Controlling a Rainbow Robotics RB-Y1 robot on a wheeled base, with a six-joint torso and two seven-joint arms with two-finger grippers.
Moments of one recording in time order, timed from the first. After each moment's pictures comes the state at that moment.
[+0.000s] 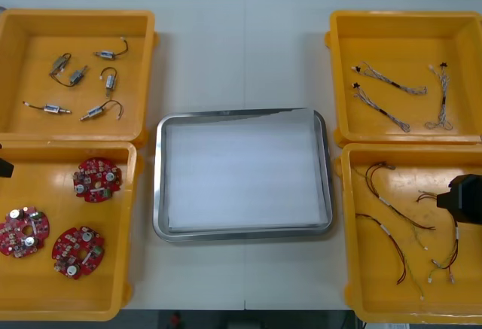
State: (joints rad) right arm 0.01 -0.49 -0.36 -2.40 -0.66 1.92 1.28; left arm -0.15 0.94 0.34 -2.11 1.04 1.91 -1.21
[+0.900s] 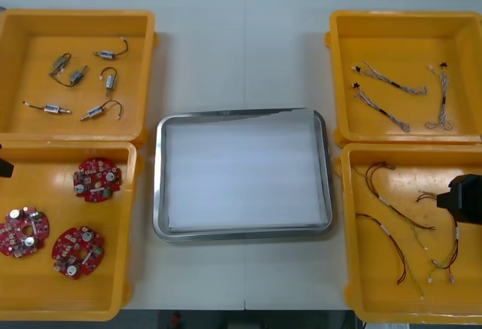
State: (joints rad) right arm 0.01 -0.49 -0.36 -2.40 -0.66 1.92 1.28; left arm -0.15 0.94 0.34 -2.11 1.04 1.91 -1.21
